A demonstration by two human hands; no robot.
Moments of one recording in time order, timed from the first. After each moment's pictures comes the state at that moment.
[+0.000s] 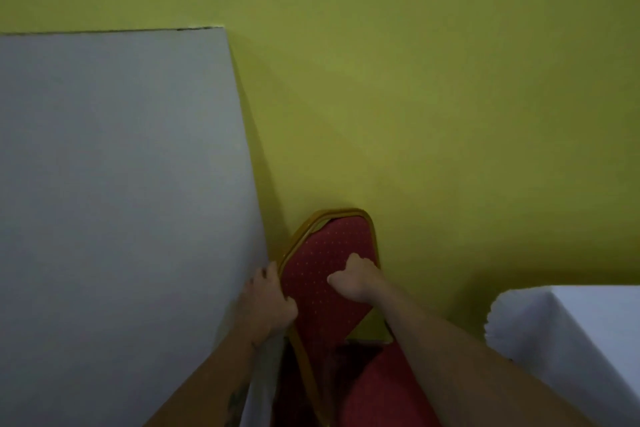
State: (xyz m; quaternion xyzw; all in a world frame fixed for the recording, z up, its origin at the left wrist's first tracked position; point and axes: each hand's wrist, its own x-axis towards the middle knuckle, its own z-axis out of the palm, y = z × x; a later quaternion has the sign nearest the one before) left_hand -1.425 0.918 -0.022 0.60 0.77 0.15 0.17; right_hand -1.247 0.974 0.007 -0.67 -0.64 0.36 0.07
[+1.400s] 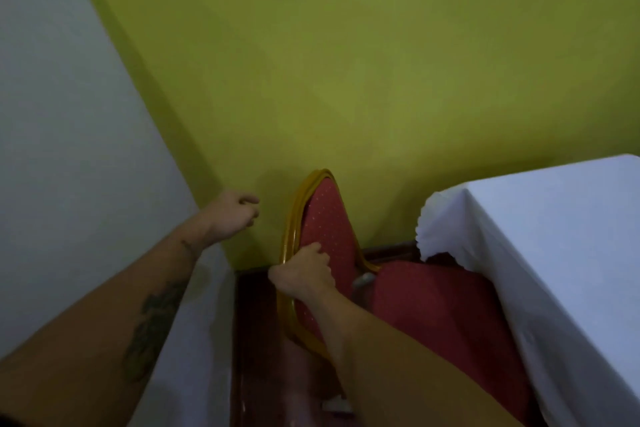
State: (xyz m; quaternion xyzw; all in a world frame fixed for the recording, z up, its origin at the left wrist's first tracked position) left_hand -1.375 0.987 -0.016 0.61 0.67 0.17 0.40; right_hand -1.238 0.904 -0.070 -0.77 -0.46 0.42 0.13
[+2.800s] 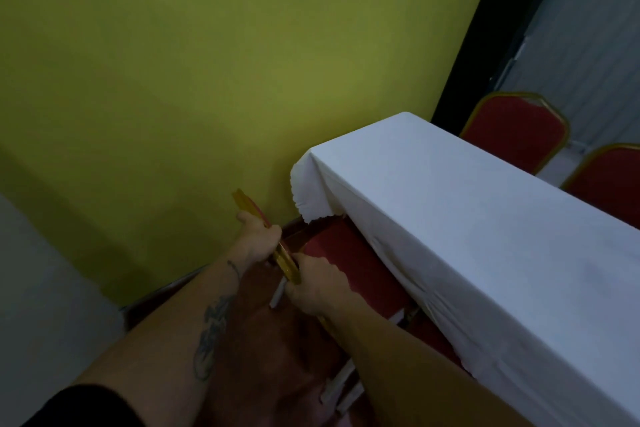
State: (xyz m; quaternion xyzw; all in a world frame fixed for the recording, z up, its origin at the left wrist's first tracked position) left_hand -1.175 0.786 -0.048 0.63 0.55 0.12 0.54; right_hand -1.102 0.657 -0.059 -0.82 -0.49 0.27 0.12
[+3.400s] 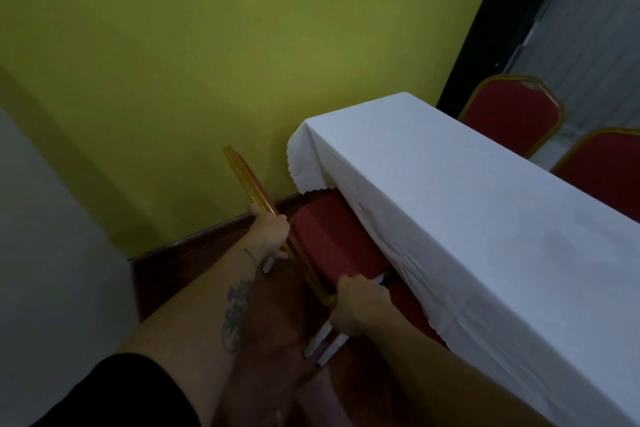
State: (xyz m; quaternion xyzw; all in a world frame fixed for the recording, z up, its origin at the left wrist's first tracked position) left_hand -1.156 0.642 -0.059 0.50 0.60 0.15 0.61; right_hand -1.071 0.479 -0.071 -0.82 -0.50 0.27 -0.08
